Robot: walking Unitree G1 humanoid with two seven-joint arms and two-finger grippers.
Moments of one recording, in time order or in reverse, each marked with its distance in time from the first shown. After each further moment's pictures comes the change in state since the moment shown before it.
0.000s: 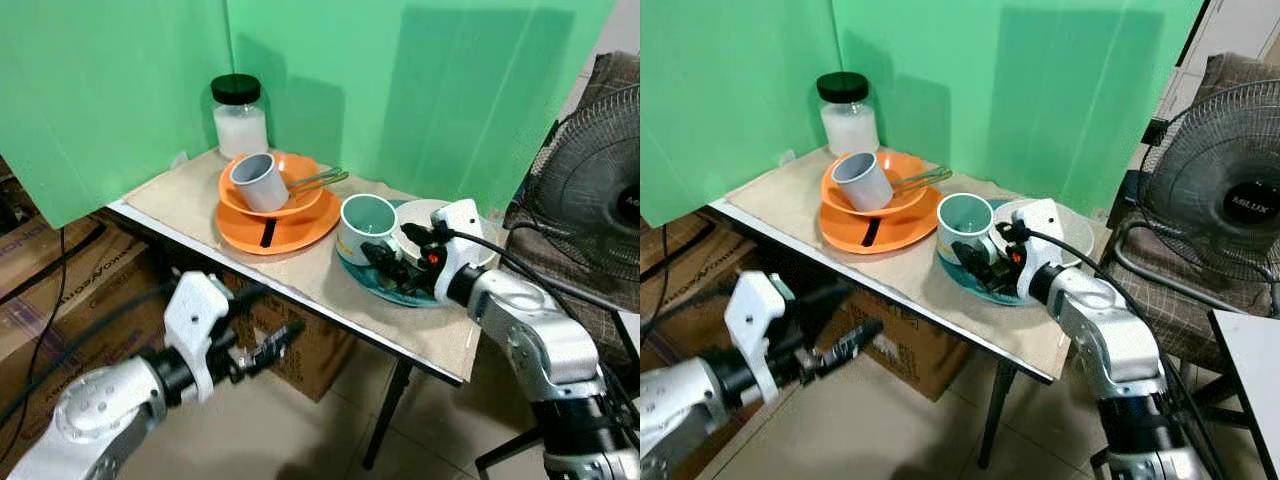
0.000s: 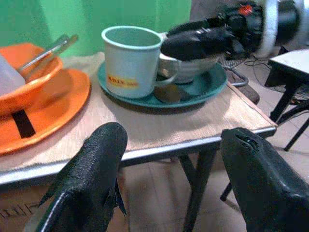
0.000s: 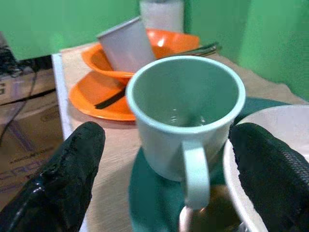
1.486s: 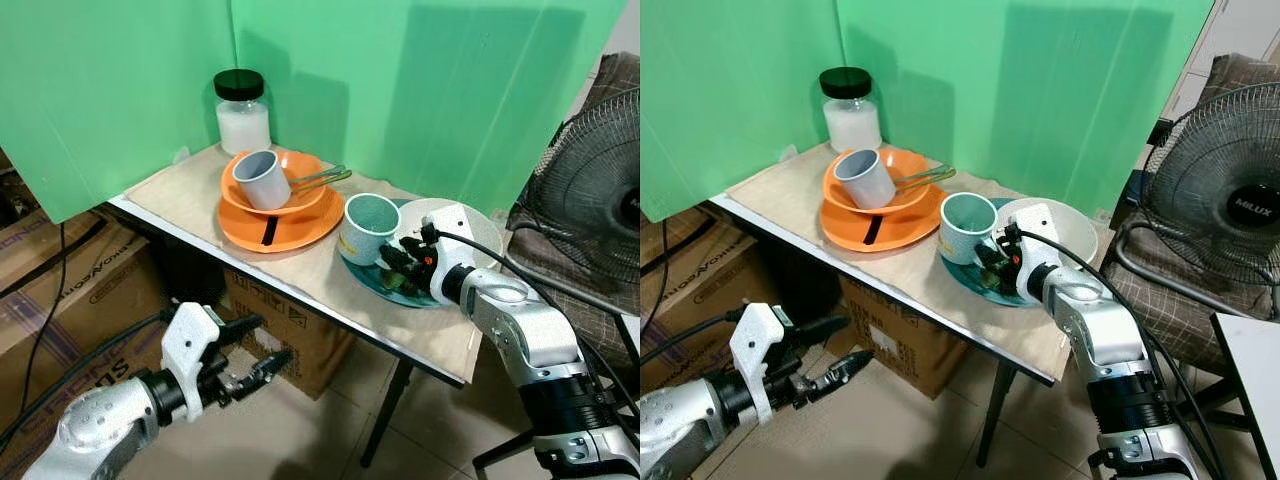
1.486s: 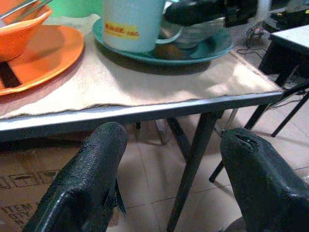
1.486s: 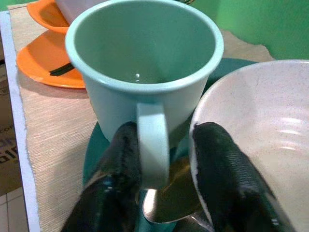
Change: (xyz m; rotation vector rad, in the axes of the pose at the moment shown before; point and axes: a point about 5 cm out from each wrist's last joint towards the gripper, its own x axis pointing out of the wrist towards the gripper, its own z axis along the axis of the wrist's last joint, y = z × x) left arm -0.005 0.019 -0.046 -0.044 0.062 -0.033; right arm 0.012 -0.012 -0.017 -0.022 0.131 -0.107
